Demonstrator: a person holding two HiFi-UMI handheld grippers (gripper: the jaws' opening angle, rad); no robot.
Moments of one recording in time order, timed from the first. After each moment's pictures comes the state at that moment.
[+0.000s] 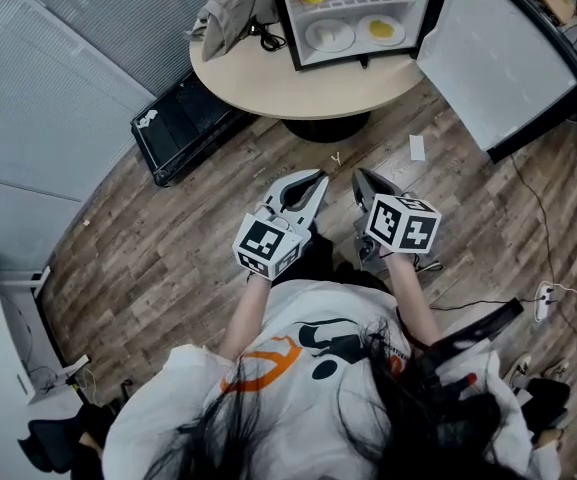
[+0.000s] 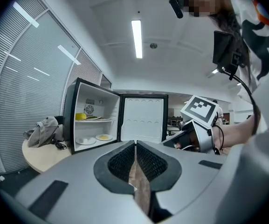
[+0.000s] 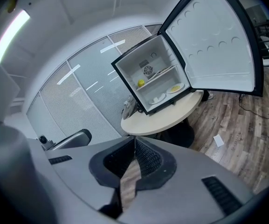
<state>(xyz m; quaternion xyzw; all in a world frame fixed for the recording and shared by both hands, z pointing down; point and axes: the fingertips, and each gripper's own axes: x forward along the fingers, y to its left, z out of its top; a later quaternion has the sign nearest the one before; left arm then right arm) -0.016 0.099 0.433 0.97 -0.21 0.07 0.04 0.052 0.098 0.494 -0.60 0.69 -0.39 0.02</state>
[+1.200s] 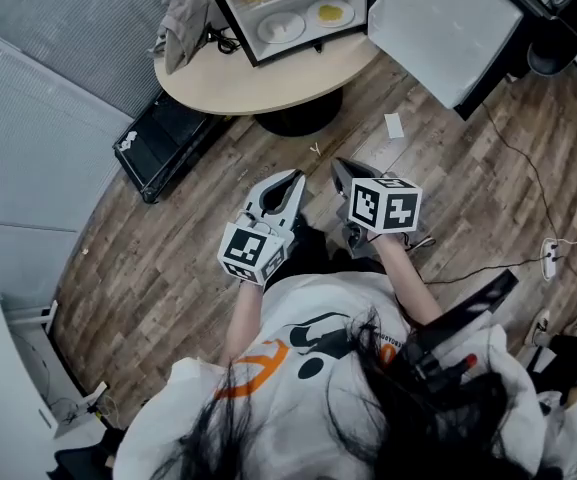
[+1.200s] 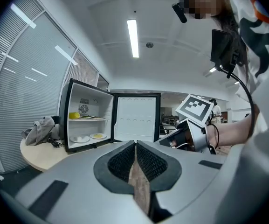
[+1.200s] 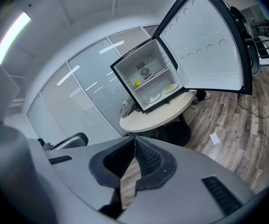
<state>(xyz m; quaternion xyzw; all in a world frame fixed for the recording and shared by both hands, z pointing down) -0.004 0.150 0.436 0.98 -0.21 0.08 0.04 0.068 0.140 0.498 -0.61 0.69 -0.39 0.02</state>
